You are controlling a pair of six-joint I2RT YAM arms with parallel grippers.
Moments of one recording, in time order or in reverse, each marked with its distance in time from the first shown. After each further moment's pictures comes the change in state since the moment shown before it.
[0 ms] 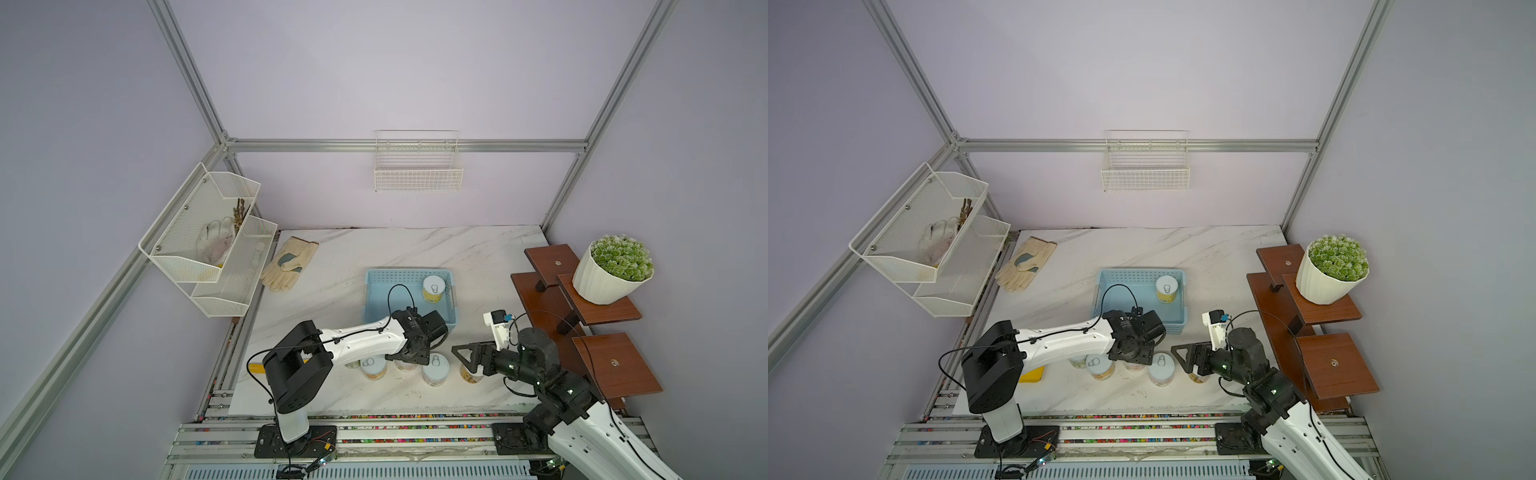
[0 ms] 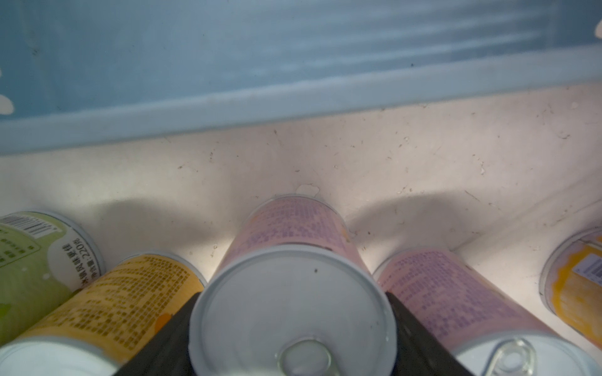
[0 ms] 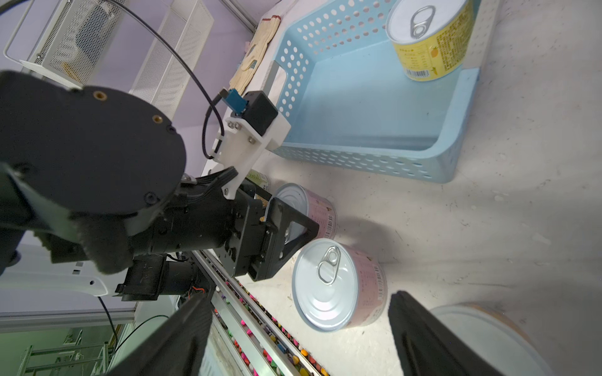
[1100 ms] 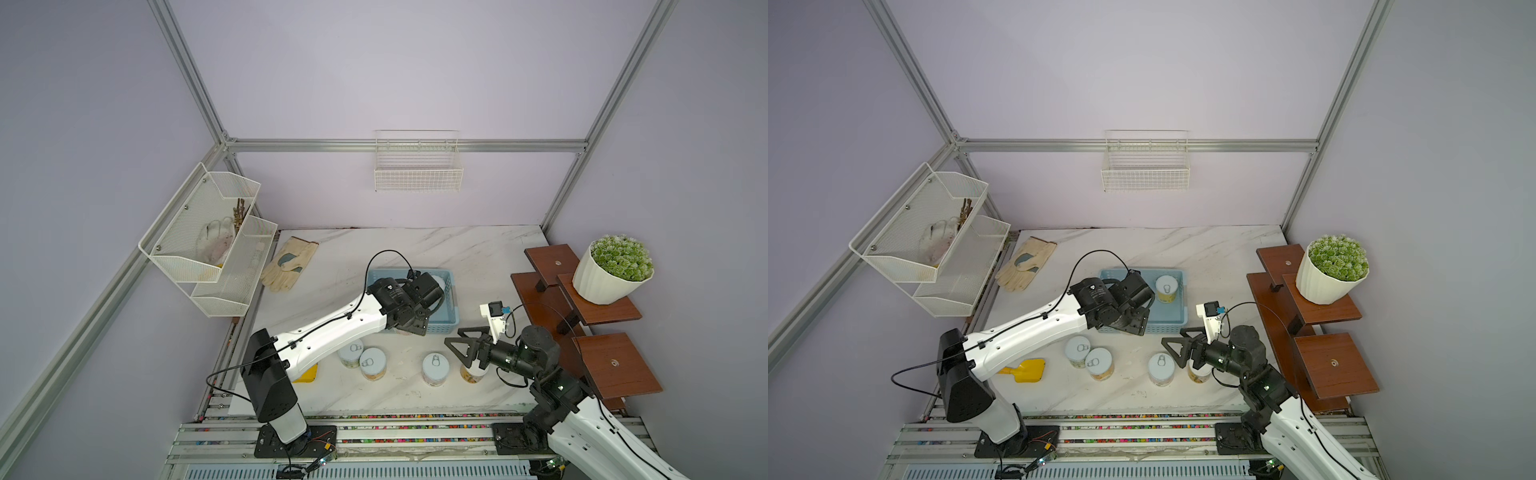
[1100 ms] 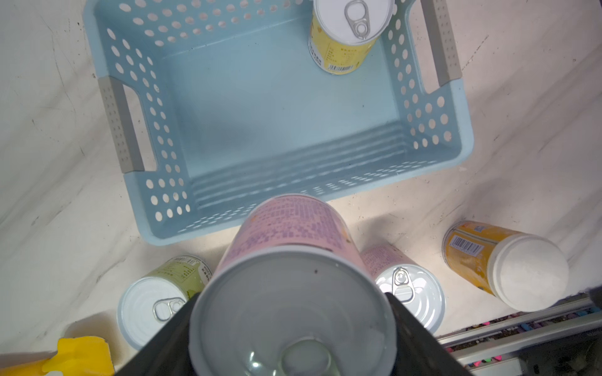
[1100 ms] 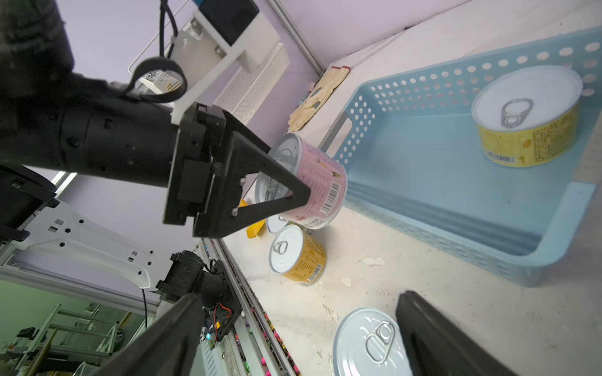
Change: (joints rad) left arm 0.093 -0.109 0.344 -0.250 -0.088 0.283; right arm 0.000 0.063 -0.054 0.370 -0.095 -0.036
